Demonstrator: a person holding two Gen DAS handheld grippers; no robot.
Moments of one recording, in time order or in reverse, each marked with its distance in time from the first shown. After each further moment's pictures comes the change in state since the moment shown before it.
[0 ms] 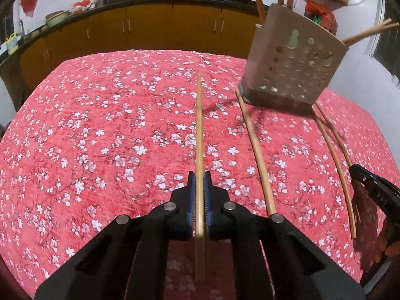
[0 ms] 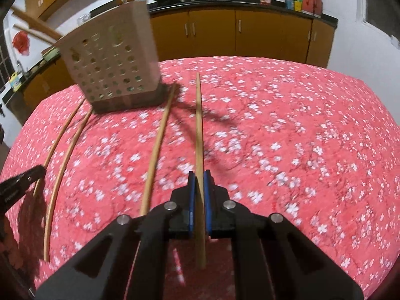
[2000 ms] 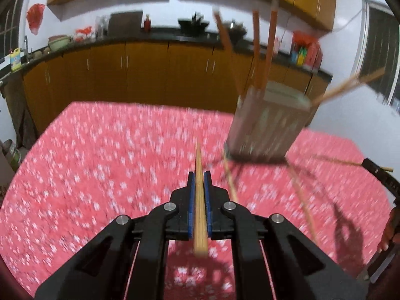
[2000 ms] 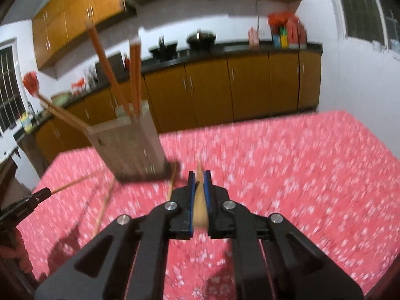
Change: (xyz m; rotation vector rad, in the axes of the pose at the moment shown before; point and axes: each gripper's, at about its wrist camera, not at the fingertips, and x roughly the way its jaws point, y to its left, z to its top) left arm -0.090 0.002 0.040 0.000 -0.234 -0.051; right arm -0.111 -0.025 0.035 0.073 -0.313 0.050
